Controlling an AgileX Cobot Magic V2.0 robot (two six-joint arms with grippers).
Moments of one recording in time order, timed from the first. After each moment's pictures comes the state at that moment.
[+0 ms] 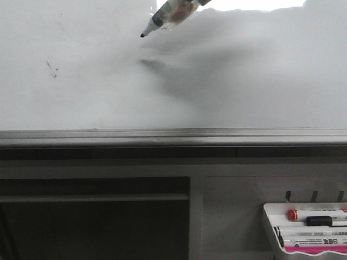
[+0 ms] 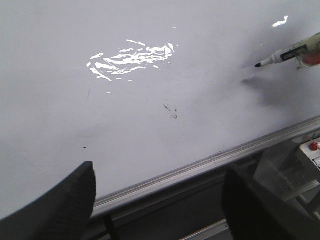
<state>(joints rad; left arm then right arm) -0.34 0.49 -0.68 -0.07 0.66 0.09 0.48 1.43 -1.32 0.46 0.80 -0.45</state>
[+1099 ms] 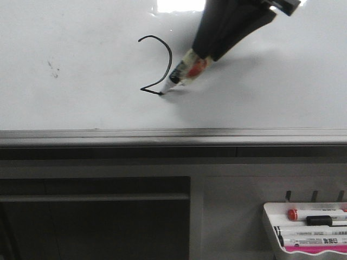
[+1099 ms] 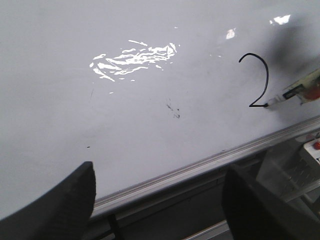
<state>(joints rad) -0.34 0.49 -0.68 -0.05 0.66 0.09 0.40 1.54 -1.33 0.43 0.96 -0.43</state>
